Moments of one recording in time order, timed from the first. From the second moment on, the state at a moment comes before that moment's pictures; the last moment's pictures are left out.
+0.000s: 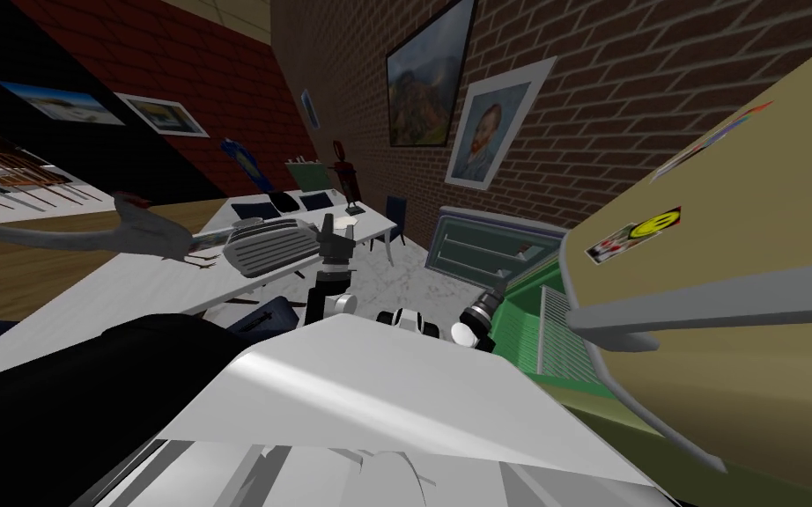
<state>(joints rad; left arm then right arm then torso) 0.53 -0.03 -0.04 -2.39 0.09 -0.37 0.08 0.45 0.01 0.22 -1.88 -1.11 -0.76 -1.85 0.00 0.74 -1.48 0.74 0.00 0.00</state>
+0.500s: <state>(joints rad) 0.53 -0.03 -0.04 -2.39 0.09 -0.37 0.08 0.45 0.04 0.22 -1.96 -1.14 -0.69 -1.75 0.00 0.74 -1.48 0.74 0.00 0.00</state>
